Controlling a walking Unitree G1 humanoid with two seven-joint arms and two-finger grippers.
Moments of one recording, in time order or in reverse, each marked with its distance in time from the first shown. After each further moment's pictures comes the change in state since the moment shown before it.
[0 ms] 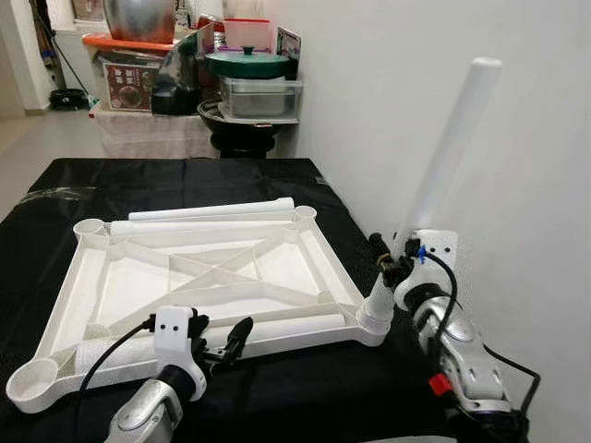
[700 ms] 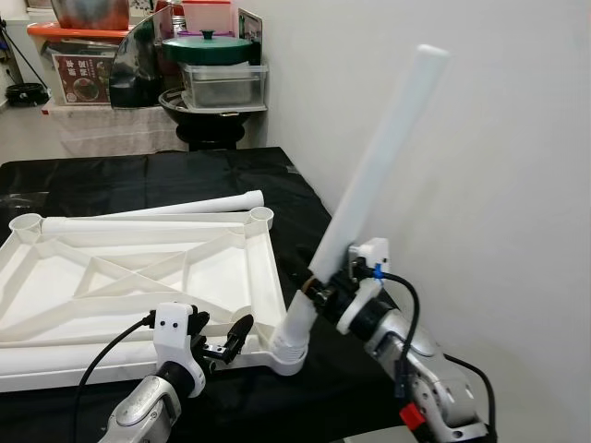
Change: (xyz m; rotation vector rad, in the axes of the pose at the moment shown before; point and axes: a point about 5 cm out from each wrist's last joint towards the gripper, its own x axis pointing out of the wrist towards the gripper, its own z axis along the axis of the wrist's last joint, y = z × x) left arm 0.002 0.003 0.005 0.010 -0.011 -0.005; right arm -0.011 0.099 0.008 0.166 -0.026 0.624
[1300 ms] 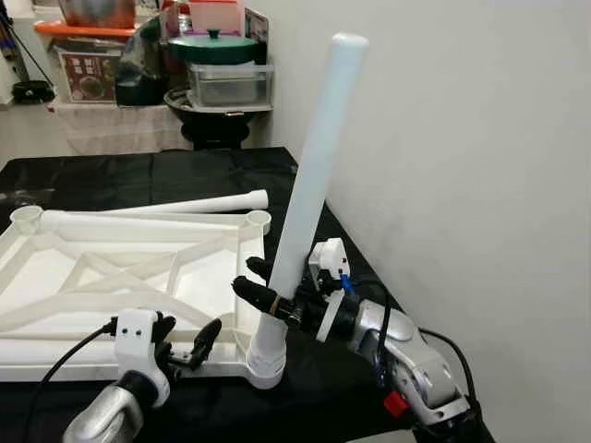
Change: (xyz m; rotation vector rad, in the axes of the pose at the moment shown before) left arm -0.040 0.017 0.007 0.076 0.036 -0.022; right arm 0.013 0.015 0.003 -0.143 0.093 0.371
